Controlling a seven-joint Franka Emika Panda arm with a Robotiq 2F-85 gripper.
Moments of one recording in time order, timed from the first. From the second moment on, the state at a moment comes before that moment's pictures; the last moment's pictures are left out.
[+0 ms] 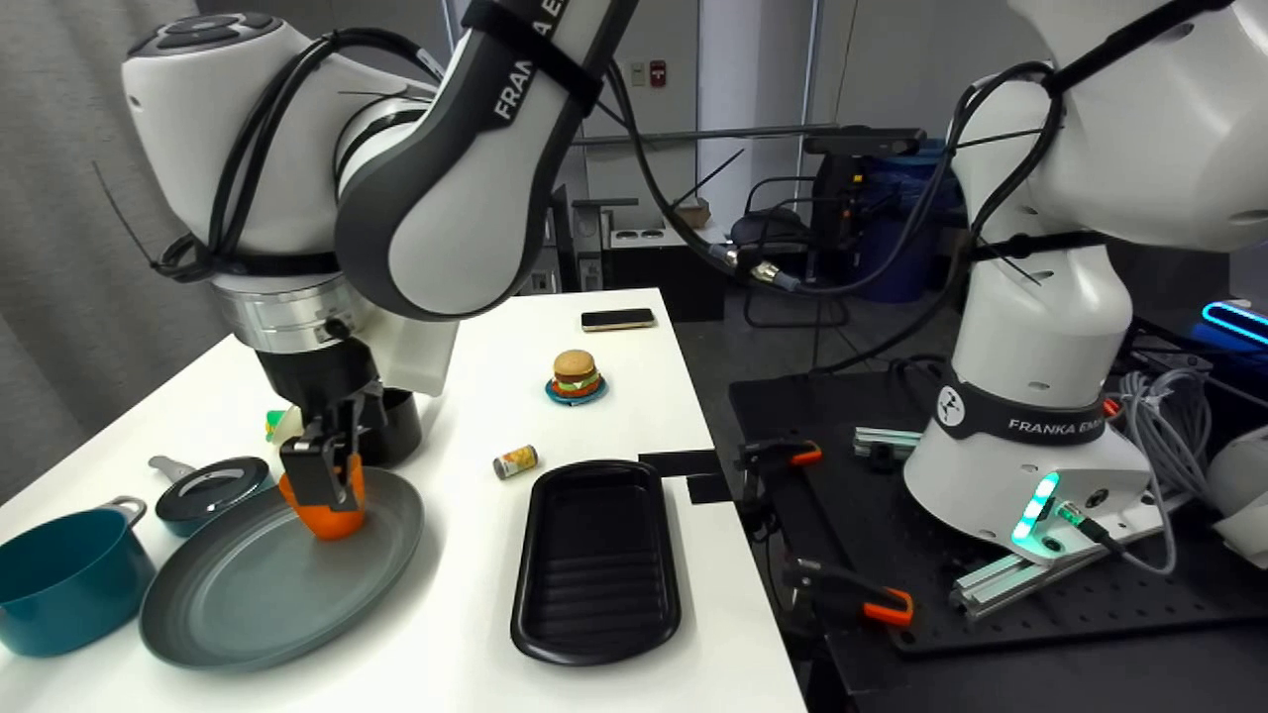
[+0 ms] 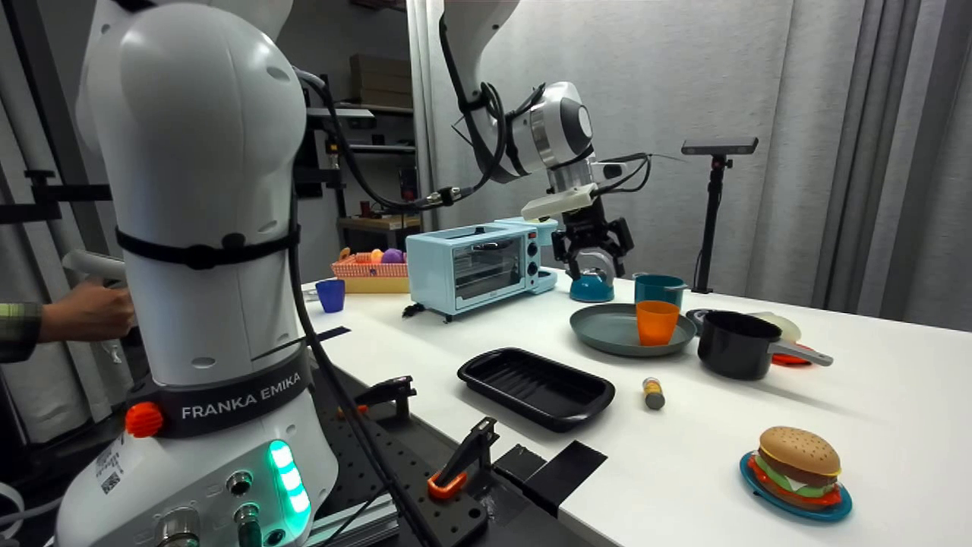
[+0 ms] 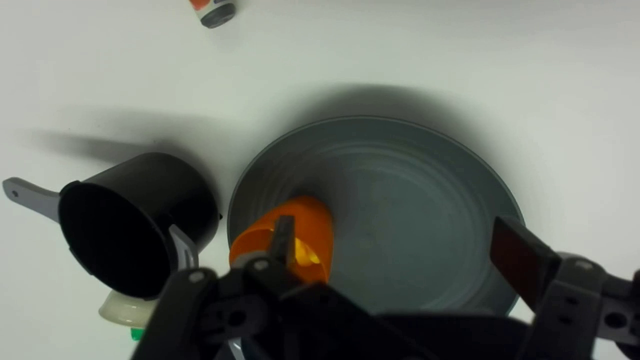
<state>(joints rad) 0.05 0.34 -0.02 -2.14 -0.43 2.60 0.33</state>
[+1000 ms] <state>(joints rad) 0.07 0.41 -0.05 -2.06 -0.40 2.60 0.29</state>
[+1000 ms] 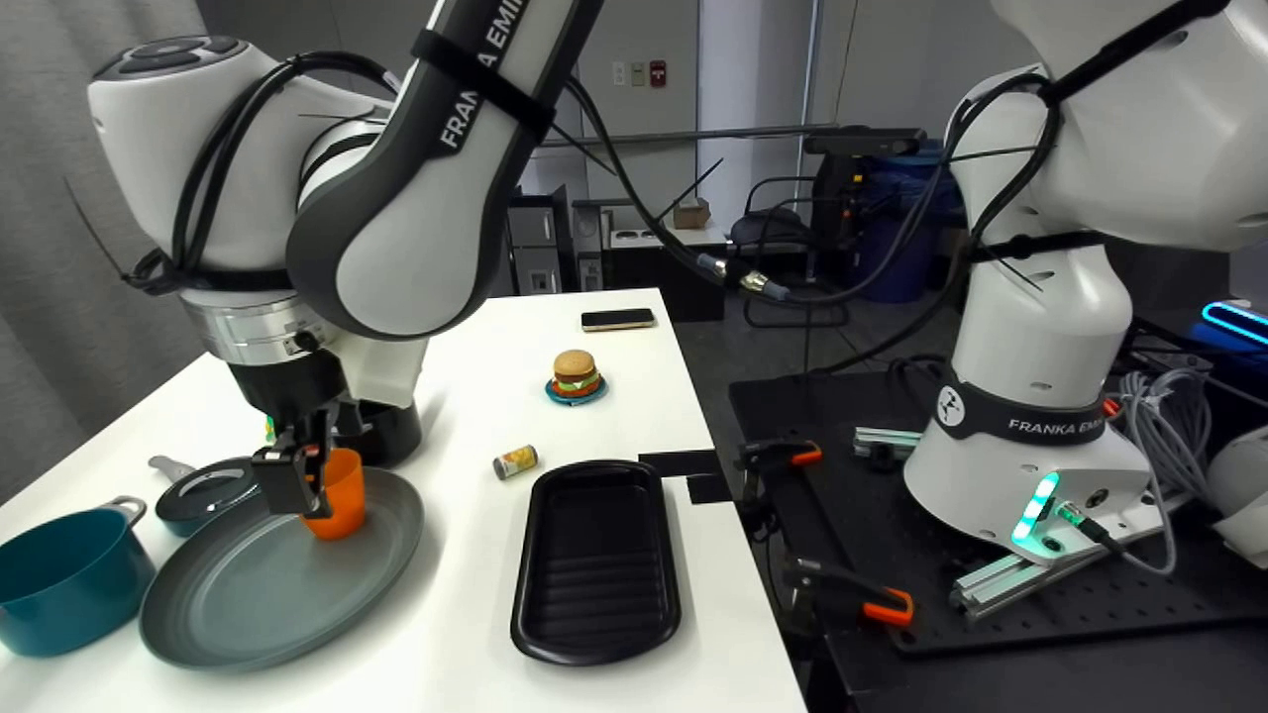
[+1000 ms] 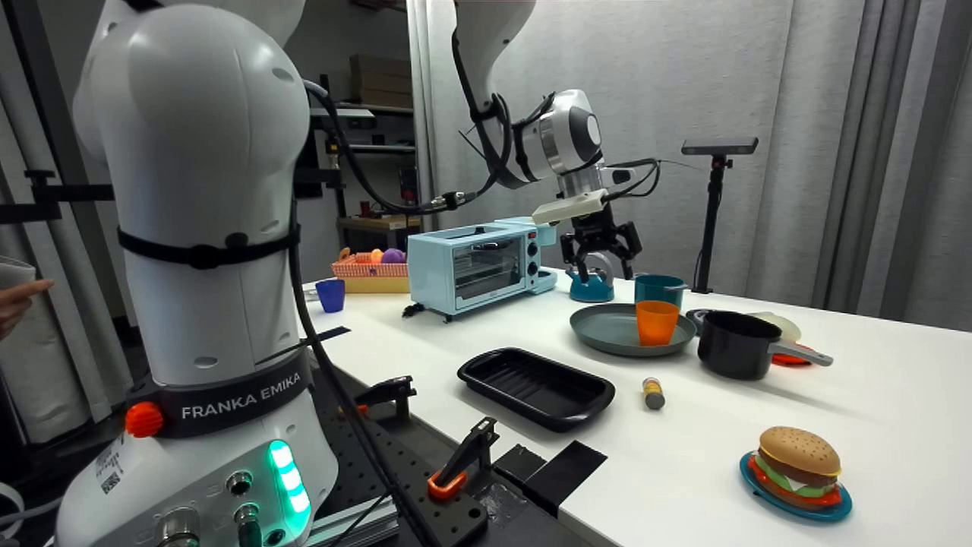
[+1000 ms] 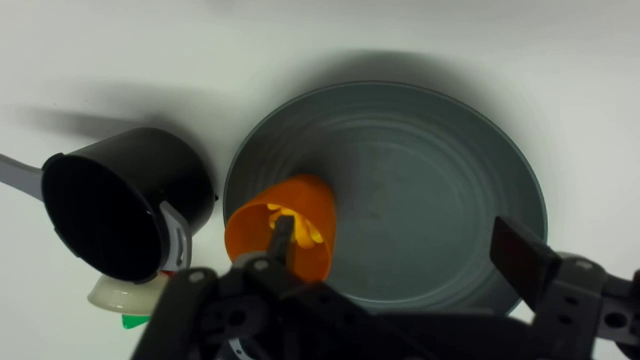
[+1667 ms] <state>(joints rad) 0.08 0.42 -0.09 -2.04 -0.40 2.60 0.30</state>
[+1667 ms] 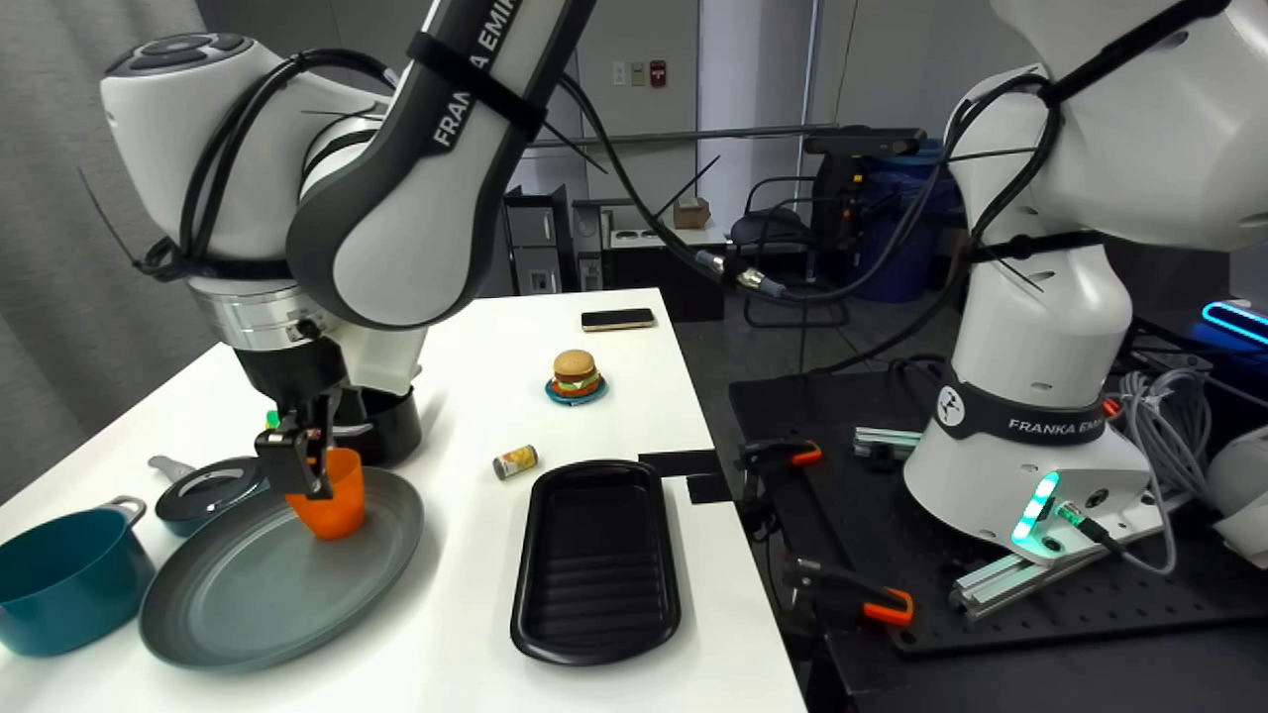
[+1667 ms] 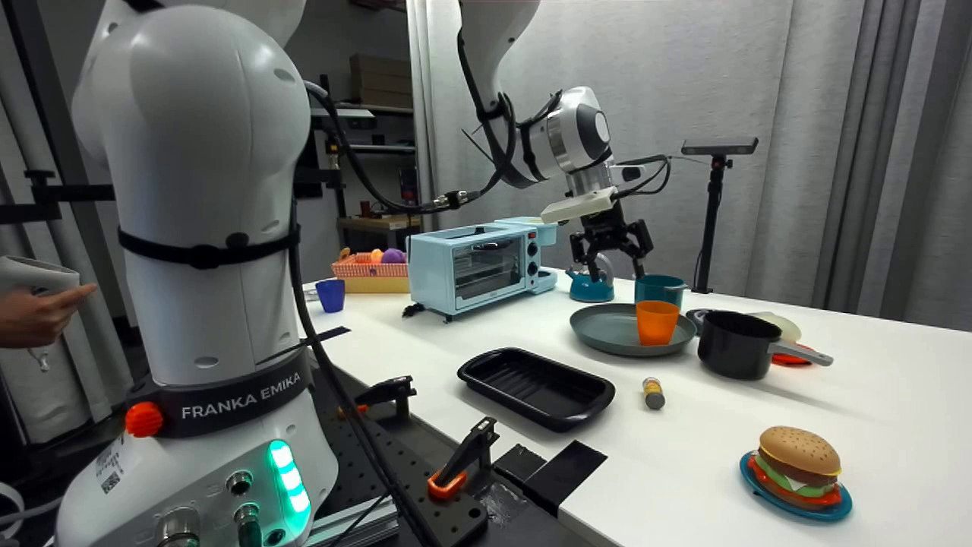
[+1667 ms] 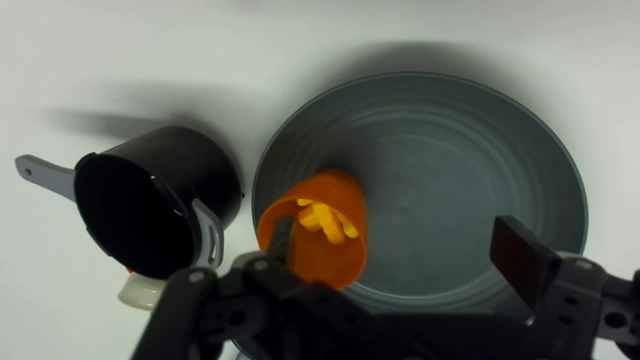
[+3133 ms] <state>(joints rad) 0.09 0.61 -0.10 -1.86 -0.32 2.60 0.30</state>
